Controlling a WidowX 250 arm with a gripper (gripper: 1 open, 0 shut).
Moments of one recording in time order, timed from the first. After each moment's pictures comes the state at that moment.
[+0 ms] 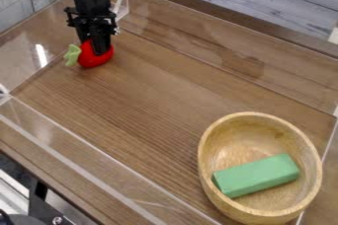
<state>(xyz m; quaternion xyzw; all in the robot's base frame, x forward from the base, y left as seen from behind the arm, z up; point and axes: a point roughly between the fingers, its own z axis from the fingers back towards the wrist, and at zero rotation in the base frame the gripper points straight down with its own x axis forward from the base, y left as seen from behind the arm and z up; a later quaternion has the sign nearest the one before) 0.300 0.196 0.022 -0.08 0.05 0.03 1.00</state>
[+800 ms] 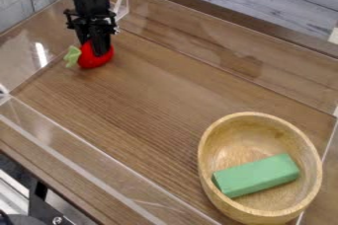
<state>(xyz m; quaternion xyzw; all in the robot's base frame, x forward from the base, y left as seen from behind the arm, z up) 0.295 0.191 0.020 -0.11 0.08 0.04 0.99</state>
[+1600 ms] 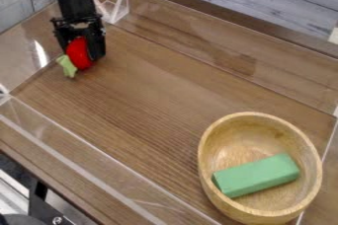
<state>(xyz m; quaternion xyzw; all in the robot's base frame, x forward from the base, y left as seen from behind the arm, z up) 0.277 0.206 0.024 -0.15 0.10 0.08 0.98</state>
